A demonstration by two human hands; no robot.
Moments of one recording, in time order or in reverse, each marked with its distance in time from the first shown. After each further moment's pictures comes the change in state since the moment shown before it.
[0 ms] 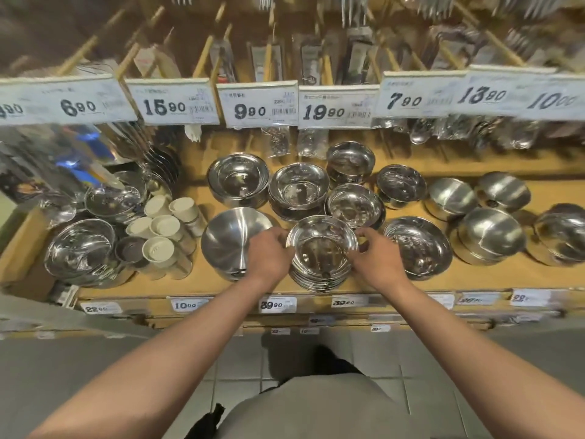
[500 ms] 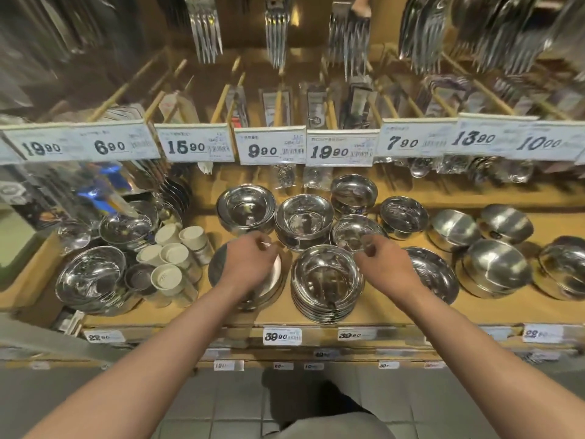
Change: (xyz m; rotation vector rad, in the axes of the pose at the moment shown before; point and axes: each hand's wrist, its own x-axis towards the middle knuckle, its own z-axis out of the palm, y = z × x) left_hand 0.019 0.003 -0.057 -0.035 0.110 -0.006; right_hand 0.016 -0.031 -0.029 0.014 -0.001 -0.023
